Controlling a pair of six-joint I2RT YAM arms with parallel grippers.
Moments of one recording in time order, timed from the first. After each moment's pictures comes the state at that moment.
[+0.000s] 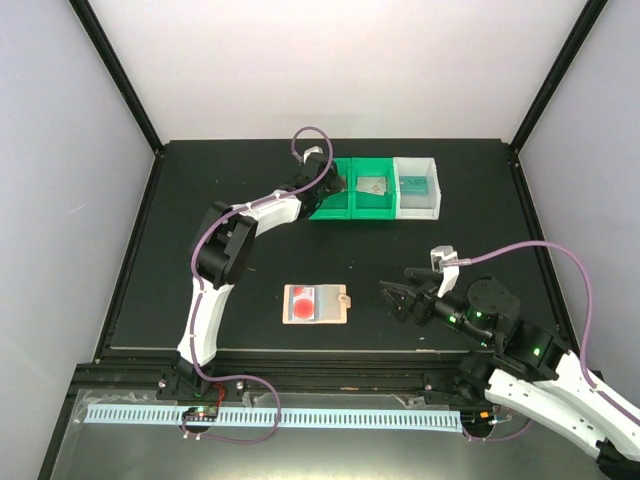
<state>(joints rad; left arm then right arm) -0.52 2.25 1.65 0.02 -0.18 -0.75 0.93 0.40 0.63 -0.48 0.04 0.58</state>
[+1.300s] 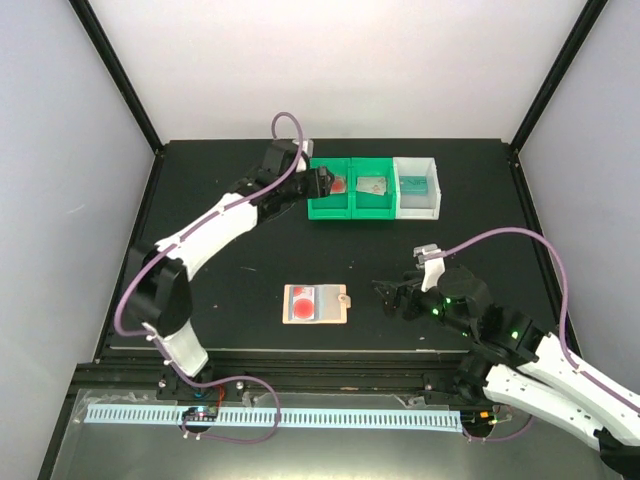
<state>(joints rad) -0.52 1.75 1.46 -0.28 0.06 -0.52 0.93 0.56 0.66 -0.58 0.12 0.60</state>
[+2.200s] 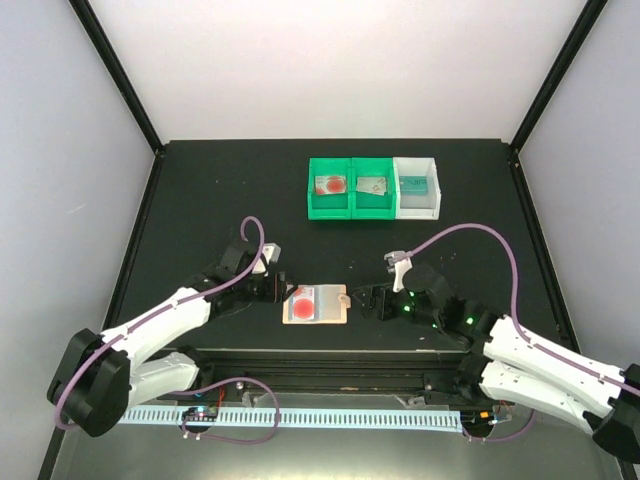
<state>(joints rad) -0.52 1.09 0.53 -0.30 0.30 -0.53 0.93 0.76 0.53 -0.34 0.00 0.71</state>
